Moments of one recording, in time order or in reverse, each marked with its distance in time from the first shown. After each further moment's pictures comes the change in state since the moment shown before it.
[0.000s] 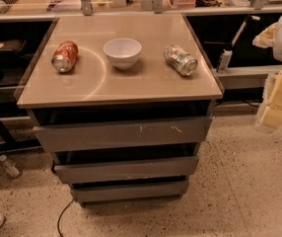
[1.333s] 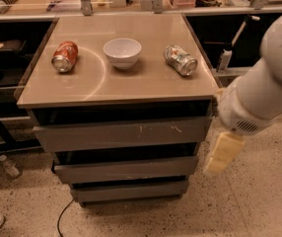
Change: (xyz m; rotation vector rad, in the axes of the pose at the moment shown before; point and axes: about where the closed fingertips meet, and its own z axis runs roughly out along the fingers) arm -0.022 0.048 0.125 -0.015 -0.047 0.025
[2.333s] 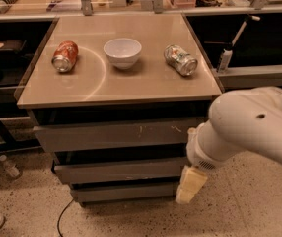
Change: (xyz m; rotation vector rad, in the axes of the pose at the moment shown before) arm -0.003 0.049 0.123 -0.088 -0.016 0.028
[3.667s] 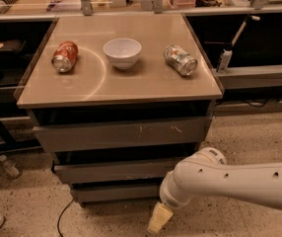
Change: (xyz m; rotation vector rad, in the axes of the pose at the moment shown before) arm 0.005 0.063 0.196 -0.125 -0.033 0.147
